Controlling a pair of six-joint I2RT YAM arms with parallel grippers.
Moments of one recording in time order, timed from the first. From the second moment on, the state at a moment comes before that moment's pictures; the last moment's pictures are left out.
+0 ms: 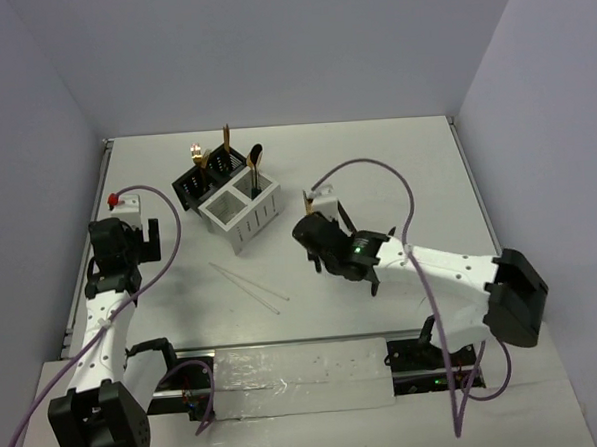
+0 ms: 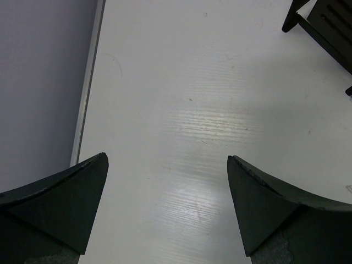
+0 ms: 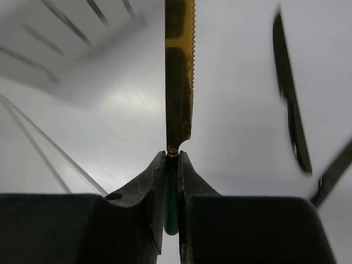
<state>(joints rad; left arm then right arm) 0.16 0.87 0.55 -0.21 -0.12 0.23 1.01 1.40 0.93 -0.50 0.56 0.69</state>
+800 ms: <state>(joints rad) 0.17 0.94 0.55 -0.18 -0.12 0.23 0.85 2.31 1.83 0.65 0.39 0.02</state>
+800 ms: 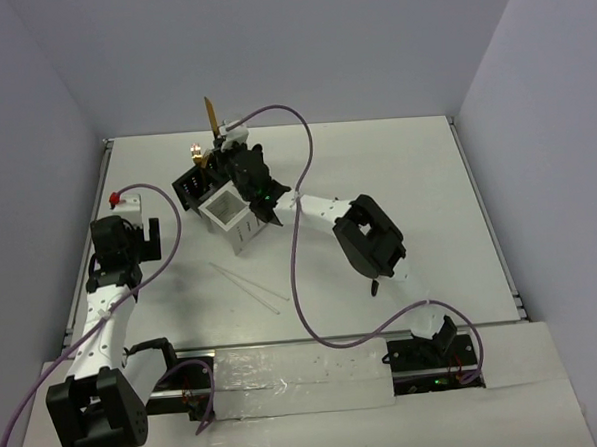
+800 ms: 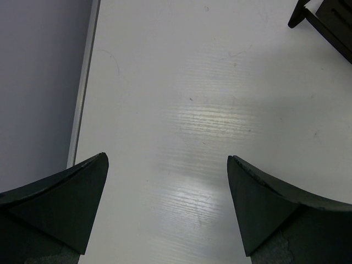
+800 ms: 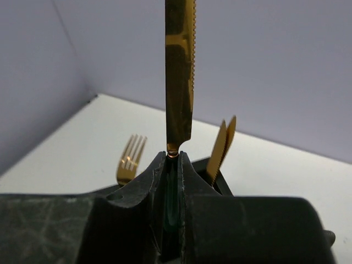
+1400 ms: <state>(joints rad) 0.17 0.94 0.55 -0.18 -0.12 0.23 0.84 2.42 1.97 0.42 0.42 0.07</state>
